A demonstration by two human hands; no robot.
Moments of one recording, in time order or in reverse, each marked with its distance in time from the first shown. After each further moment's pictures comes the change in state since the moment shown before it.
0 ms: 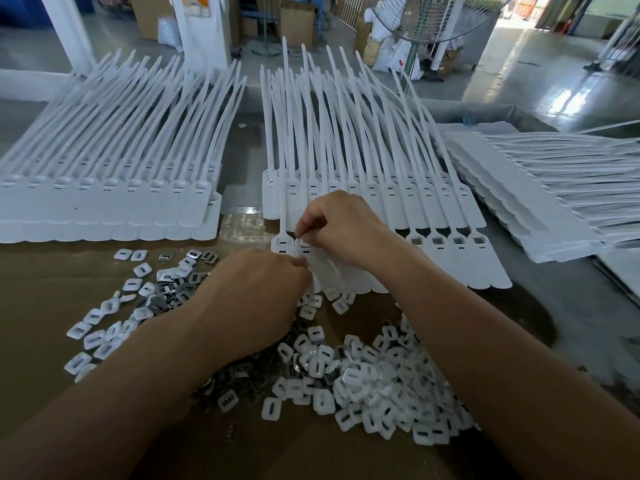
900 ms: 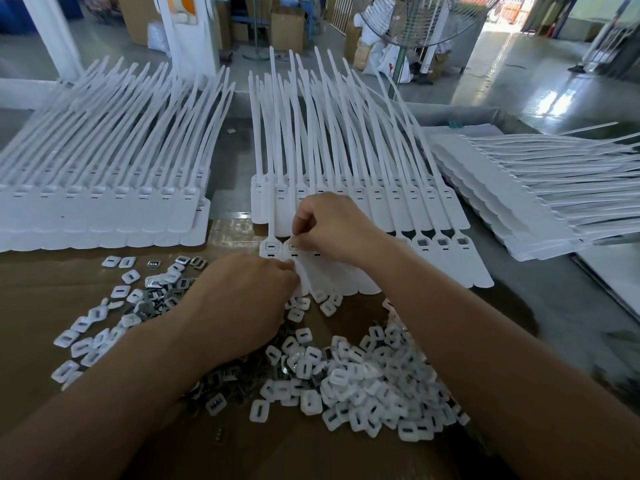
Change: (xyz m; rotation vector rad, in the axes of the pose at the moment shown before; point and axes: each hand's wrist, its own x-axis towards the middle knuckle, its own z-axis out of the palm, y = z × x) left_hand -0.003 0.000 -0.001 0.020 -0.023 0.005; right_hand 0.009 0.009 0.001 -0.074 0.035 -0.063
